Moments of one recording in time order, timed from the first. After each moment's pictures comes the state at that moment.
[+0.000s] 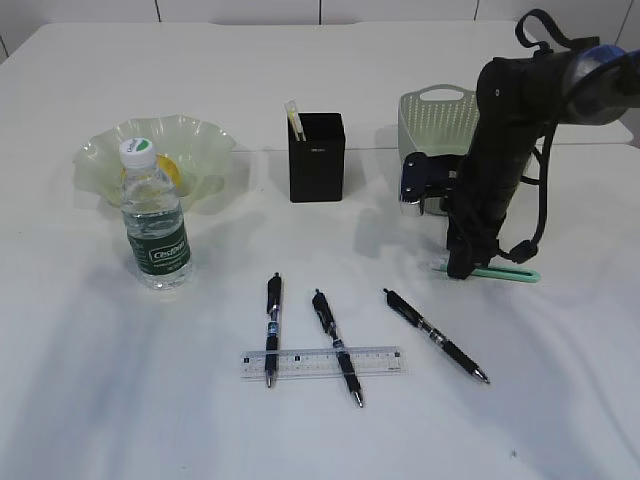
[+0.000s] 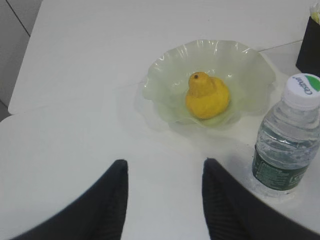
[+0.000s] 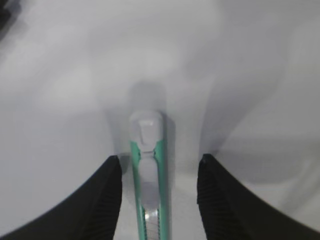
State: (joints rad) left arm -0.02 1.09 -0.63 0.02 0.07 0.13; right arm 0.17 2.30 -1.78 0.06 1.06 -1.19
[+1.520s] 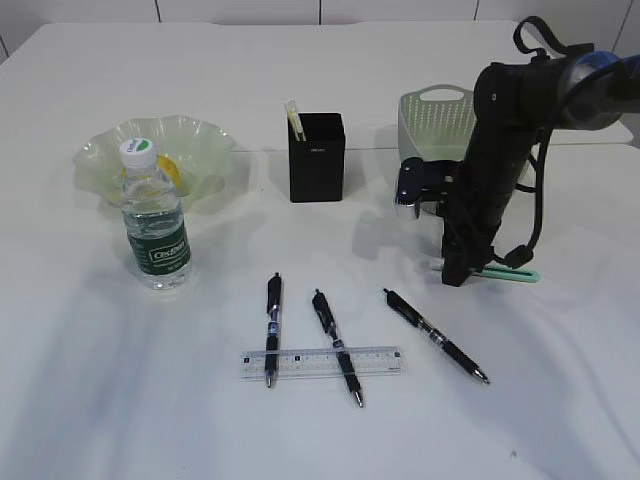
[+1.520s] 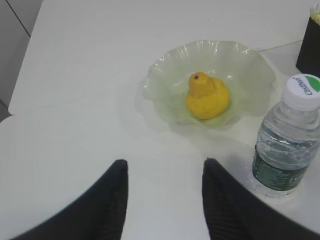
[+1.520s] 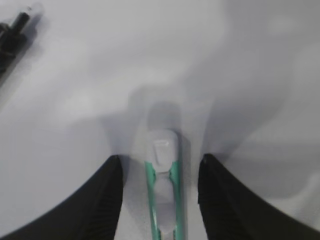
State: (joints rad) left arm -0.02 1.09 -0.63 0.02 0.07 0.13; right arm 0.17 2.32 -1.79 0.10 1.07 -1.19
